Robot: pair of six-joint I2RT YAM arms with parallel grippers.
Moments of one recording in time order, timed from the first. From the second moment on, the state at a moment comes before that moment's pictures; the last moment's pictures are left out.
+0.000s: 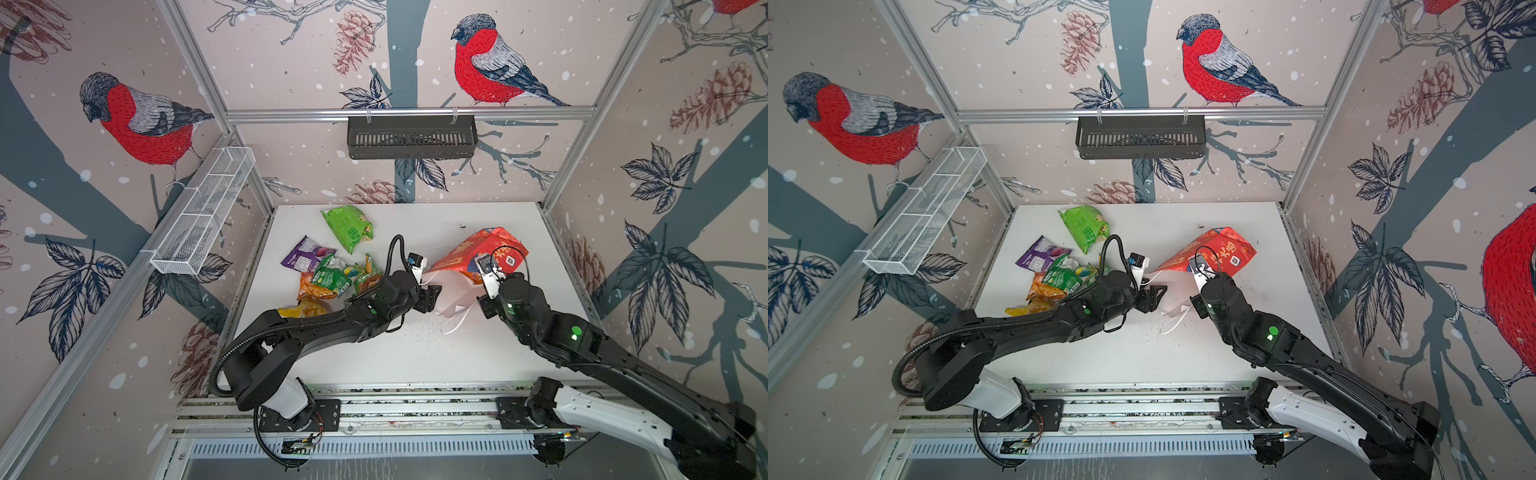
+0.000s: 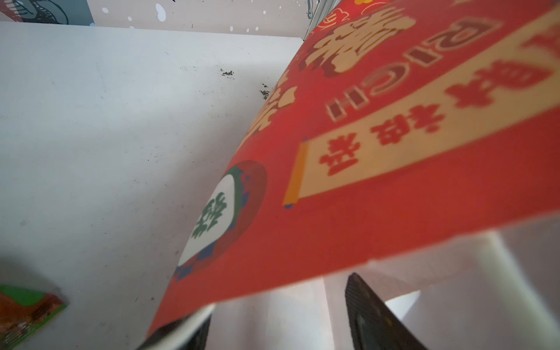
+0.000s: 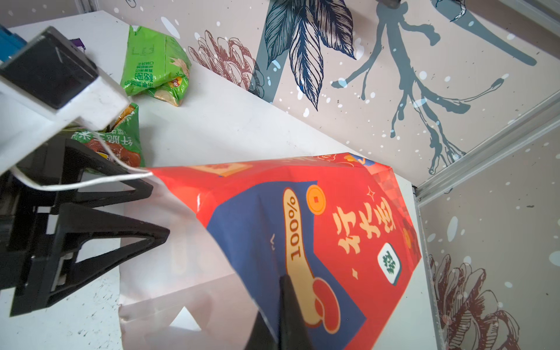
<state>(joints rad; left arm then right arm) -0.90 1.53 0.81 0.29 -0.05 -0.43 0.91 0.82 0.86 -0.52 0.58 -0.05</state>
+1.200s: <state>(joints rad) -0.97 1.58 0.68 0.70 -0.13 -0.28 0.80 1.04 1.06 -0.53 0.41 0.13</state>
